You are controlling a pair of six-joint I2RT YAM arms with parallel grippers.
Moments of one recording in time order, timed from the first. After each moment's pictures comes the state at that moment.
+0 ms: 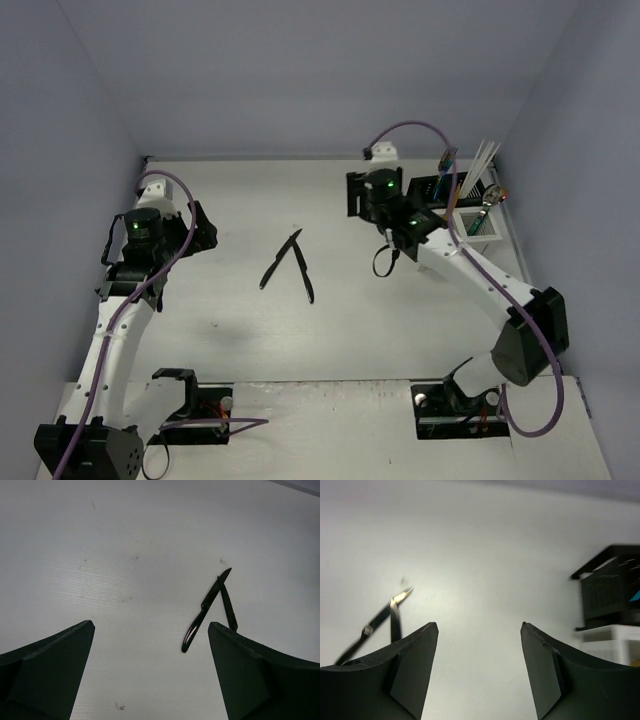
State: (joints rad) left arm -0.04 0.93 0.94 -0.49 0.05 -0.30; right arm 0.57 1.44 1.22 -0.19 0.42 0.19
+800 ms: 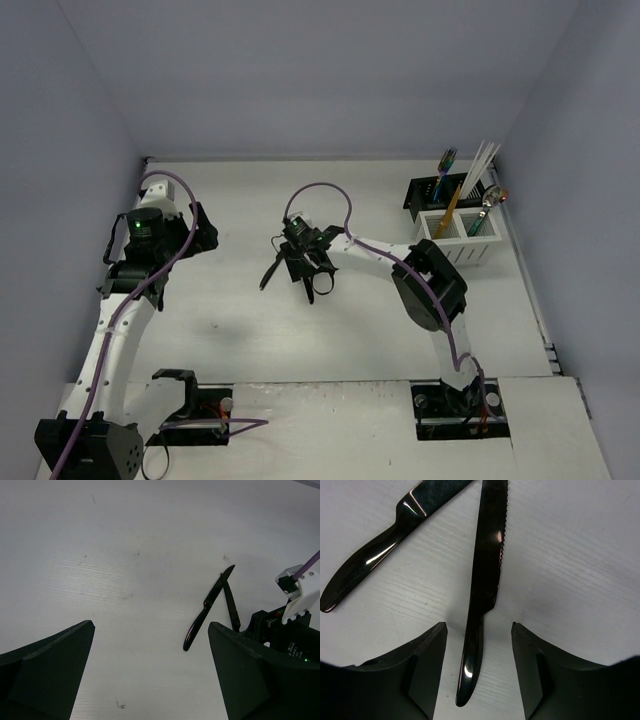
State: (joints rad) left arm -0.04 0.96 0.94 -0.49 0.05 -0.30; right arm 0.85 2.07 1.48 -0.47 0.16 0.40
